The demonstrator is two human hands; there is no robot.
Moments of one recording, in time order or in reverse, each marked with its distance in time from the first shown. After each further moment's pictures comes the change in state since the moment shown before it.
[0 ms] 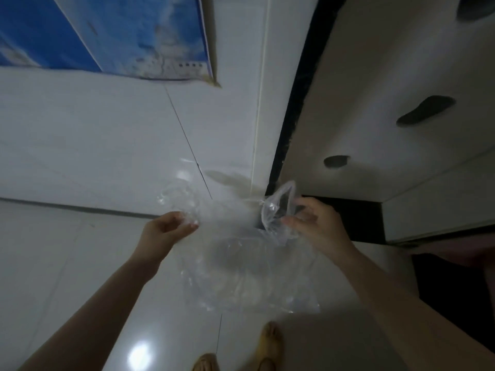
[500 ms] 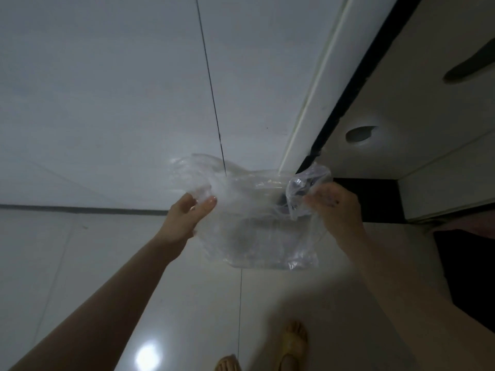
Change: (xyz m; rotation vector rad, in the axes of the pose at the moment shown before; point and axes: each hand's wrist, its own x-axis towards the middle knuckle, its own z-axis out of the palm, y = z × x) left_hand 0.066 -0.061 -0.029 -0.115 -0.209 -0.055; right_hand 0.045 0.066 0.095 0.137 0.289 -0.003
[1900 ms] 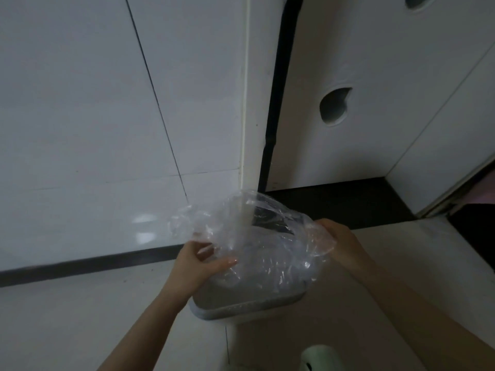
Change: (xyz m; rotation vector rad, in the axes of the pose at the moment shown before) left_hand 0.115 -0.287 0.020 0.353 -0.107 0.212; right_hand 0.026 0.292 0.056 -0.278 -0.045 -0.095
